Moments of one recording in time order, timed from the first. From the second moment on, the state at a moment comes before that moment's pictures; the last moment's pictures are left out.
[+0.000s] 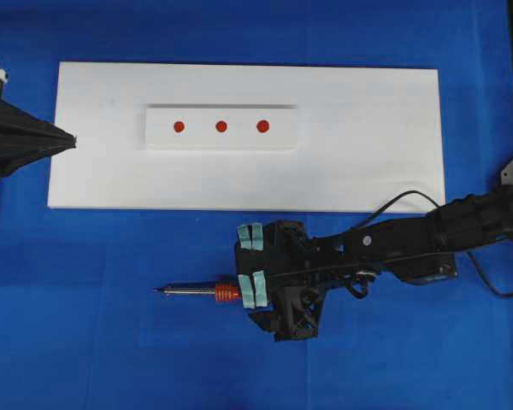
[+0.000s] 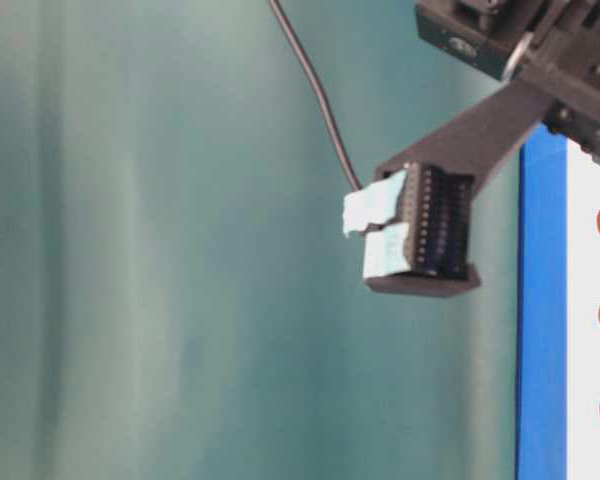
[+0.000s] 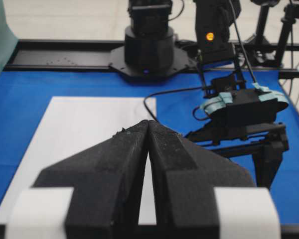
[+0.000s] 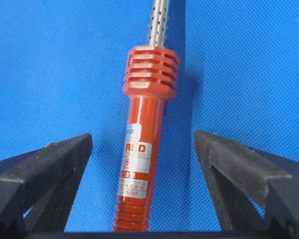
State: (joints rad) left arm -0.01 -0.98 1.20 0.00 -0.28 0.00; right arm 0.26 0.31 0.47 0.33 0.12 0.06
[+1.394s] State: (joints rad) left arm -0.01 -0.98 1.20 0.00 -0.29 0.00; right arm 0.20 -0.02 0.31 0.26 0.58 0.10
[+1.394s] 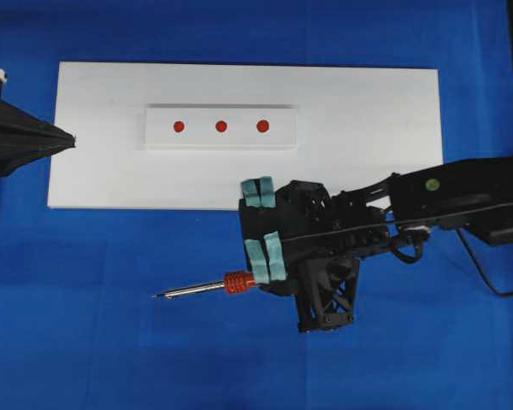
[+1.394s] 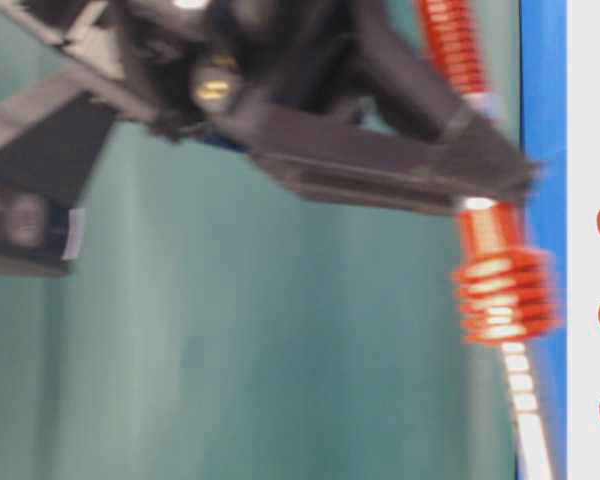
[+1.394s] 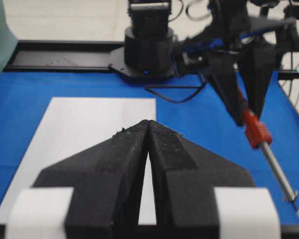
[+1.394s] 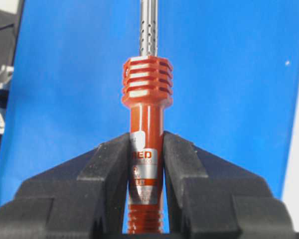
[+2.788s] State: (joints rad) left arm -0.01 -0.99 1.20 0.00 -0.29 0.00; right arm -0.18 -0.13 0.28 -0.13 0.82 0.05
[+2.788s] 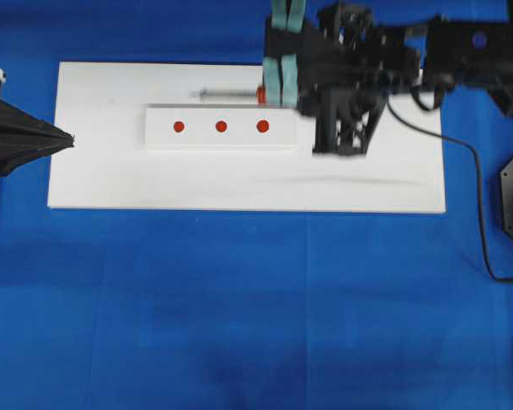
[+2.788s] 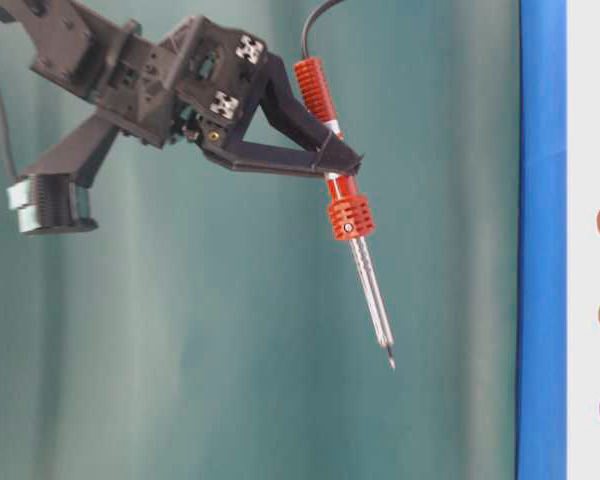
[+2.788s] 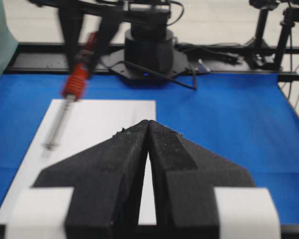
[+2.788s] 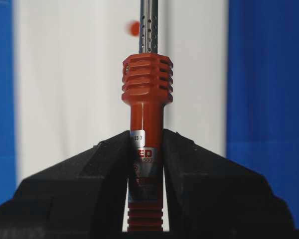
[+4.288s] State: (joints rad) left arm -0.01 -0.99 1.20 0.00 -0.28 0.00; right arm -0.21 0.02 0.17 -0.06 1.05 -0.02
